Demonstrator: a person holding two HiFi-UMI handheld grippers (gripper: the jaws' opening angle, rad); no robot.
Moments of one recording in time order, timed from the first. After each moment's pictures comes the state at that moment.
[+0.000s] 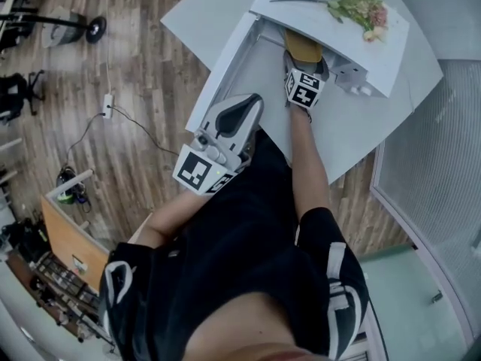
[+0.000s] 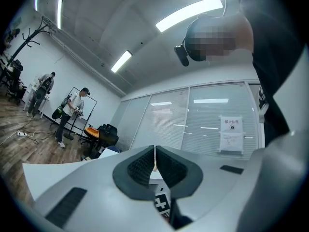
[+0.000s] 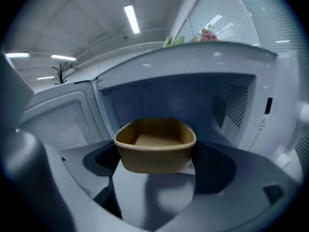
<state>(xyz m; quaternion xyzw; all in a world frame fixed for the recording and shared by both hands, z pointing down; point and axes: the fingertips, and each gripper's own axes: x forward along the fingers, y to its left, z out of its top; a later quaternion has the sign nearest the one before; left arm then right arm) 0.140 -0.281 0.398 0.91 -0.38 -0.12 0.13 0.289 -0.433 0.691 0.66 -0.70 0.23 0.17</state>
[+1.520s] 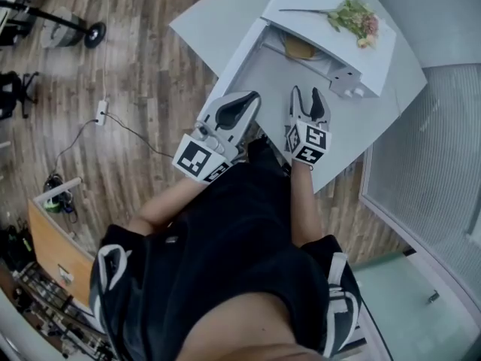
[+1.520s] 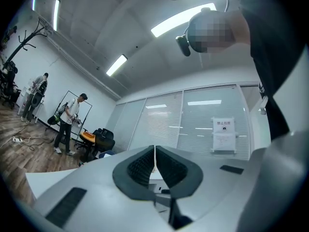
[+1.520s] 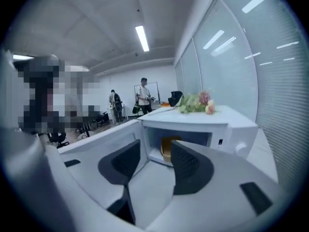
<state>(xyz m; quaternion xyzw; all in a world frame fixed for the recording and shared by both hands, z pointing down) 0.093 -0.244 0.382 0.92 -0.36 -0.13 0.11 0.243 -0.291 0.535 0.64 -0.74 0.17 0.12</state>
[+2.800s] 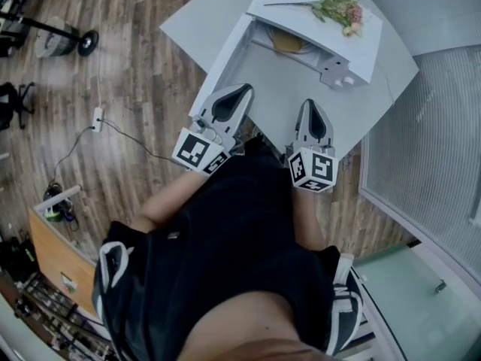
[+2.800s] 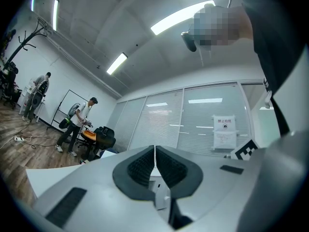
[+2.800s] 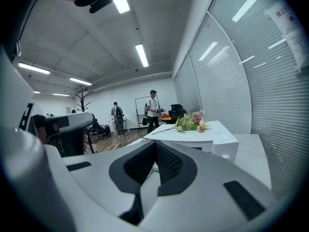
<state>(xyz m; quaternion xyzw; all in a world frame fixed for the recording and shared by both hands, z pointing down) 0.109 -0.235 0.389 0.92 -0.36 -0.13 0.11 0.259 -0.219 0.442 0.65 -0.75 0.14 0.05</state>
